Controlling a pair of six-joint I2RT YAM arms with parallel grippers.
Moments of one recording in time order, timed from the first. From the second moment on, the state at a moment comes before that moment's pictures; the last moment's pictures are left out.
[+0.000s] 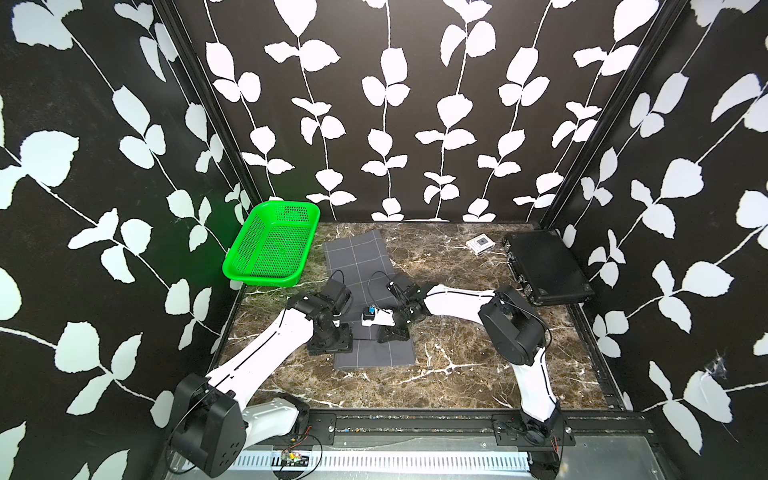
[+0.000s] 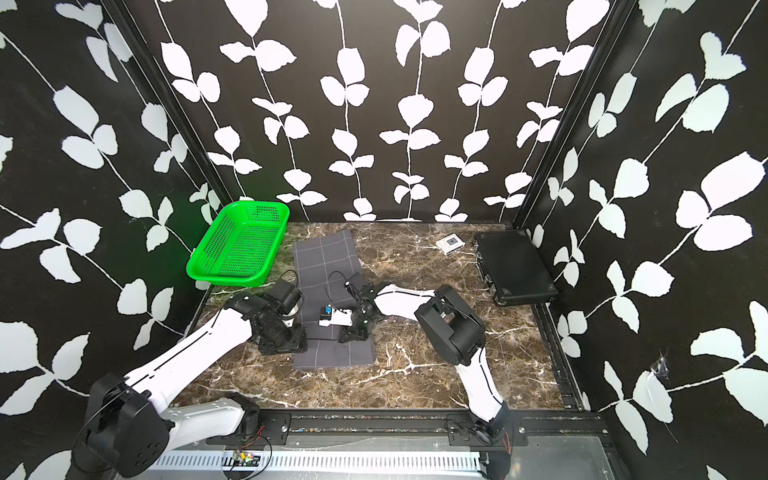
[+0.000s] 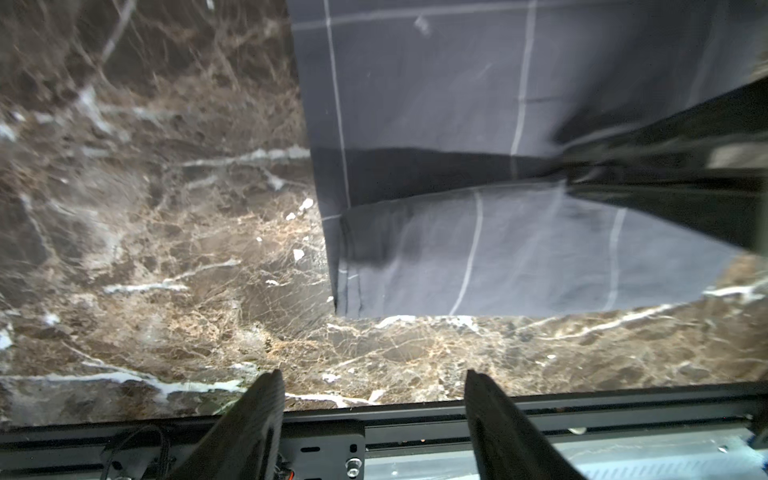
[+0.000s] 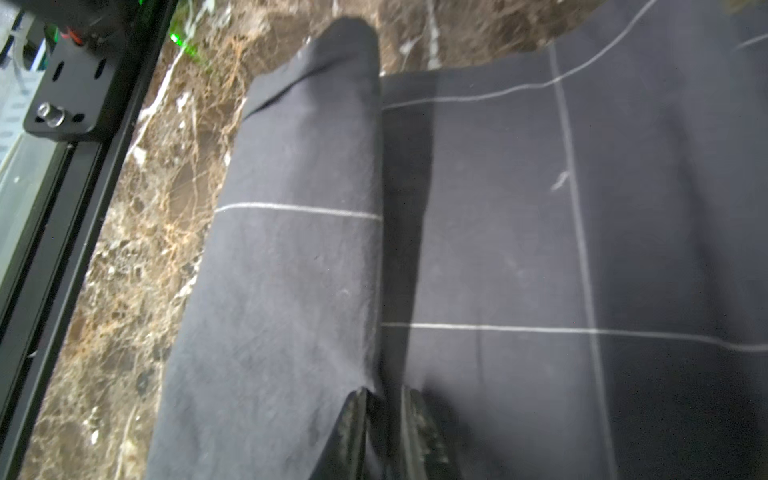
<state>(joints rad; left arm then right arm) -0.50 1.22 0.88 -1.14 0.07 -0.50 0.83 2.10 1.41 -0.48 -0.69 -0.71</state>
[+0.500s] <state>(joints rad) -0.50 1.41 0.88 -1.01 -0.05 -0.50 0.78 1.80 1.15 -0.43 -0.59 -0.66</state>
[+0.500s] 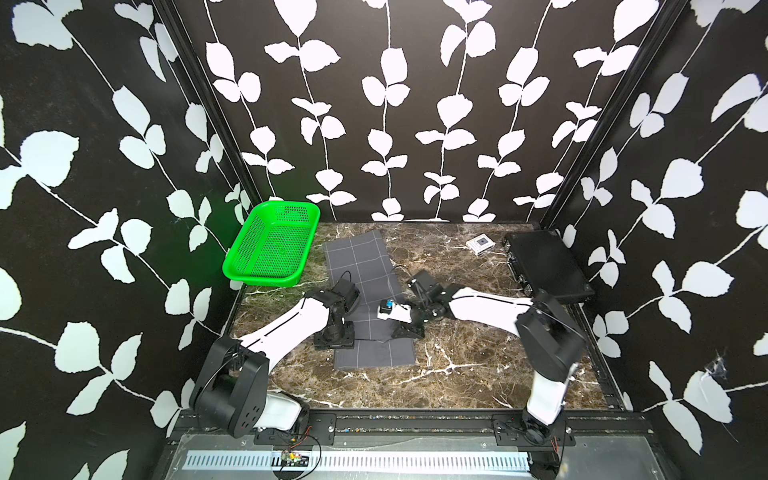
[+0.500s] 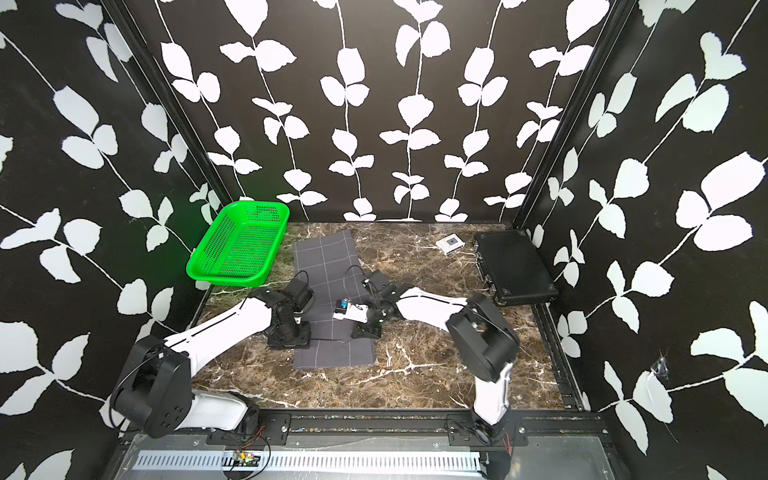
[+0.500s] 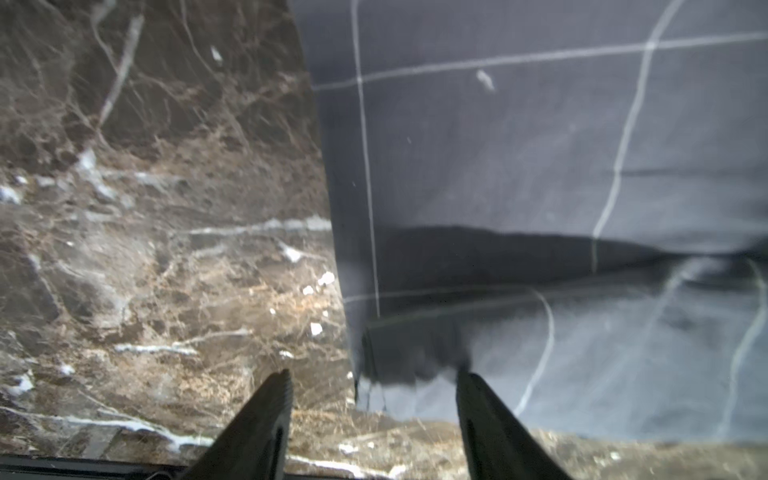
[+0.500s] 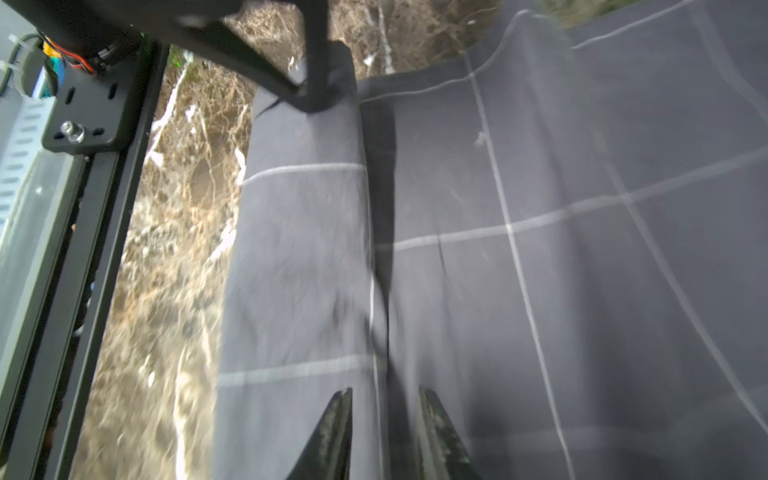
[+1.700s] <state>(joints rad) -0.82 1.37 1.01 -1.18 -0.22 -0.64 0.82 1.70 1.02 -0.35 -0.34 -0.71</state>
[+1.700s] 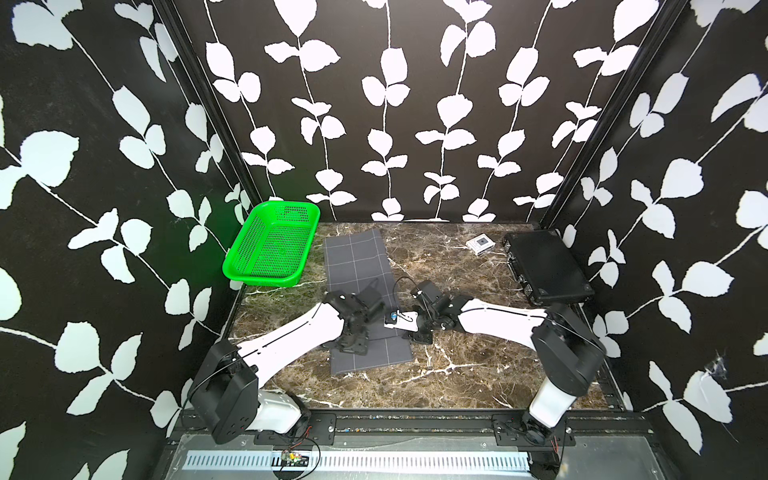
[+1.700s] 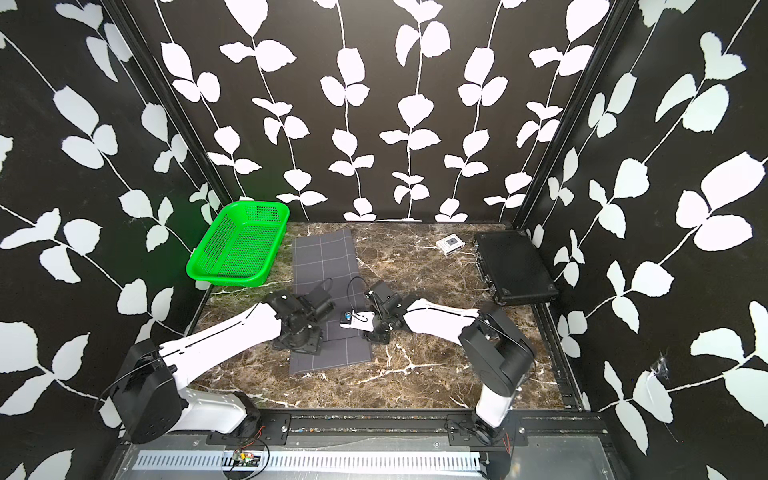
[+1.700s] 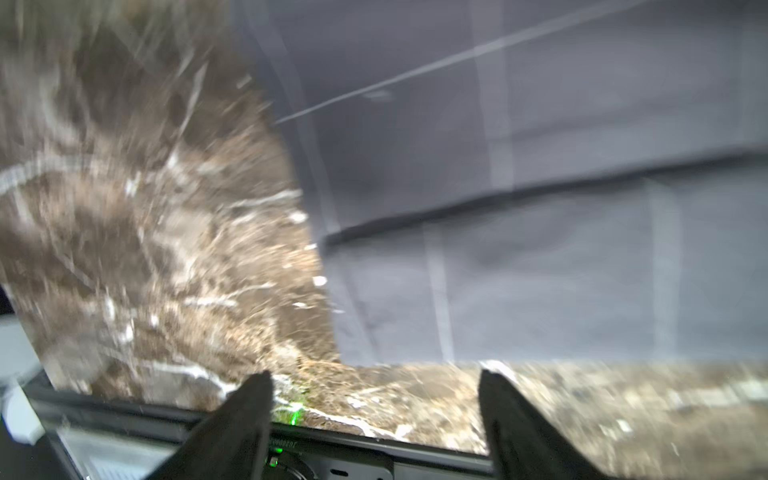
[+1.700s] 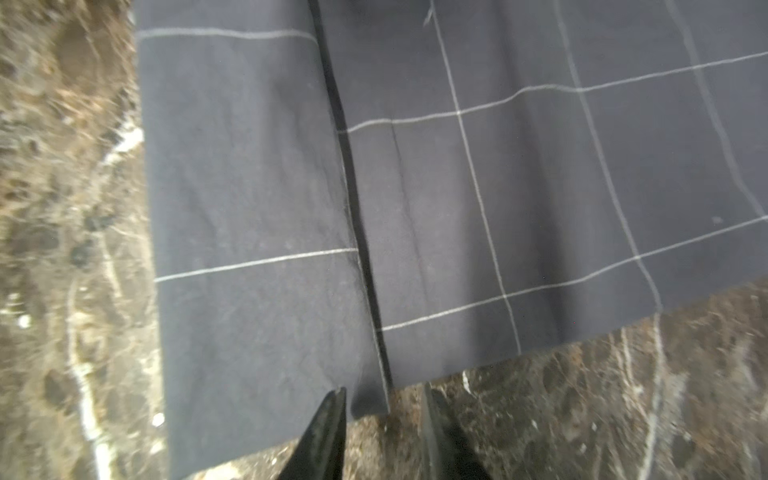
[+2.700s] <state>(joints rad) -1.04 1.36 0.79 -0.75 -0.11 0.40 0.53 1.20 0.73 -0.49 -0.19 -0.72</state>
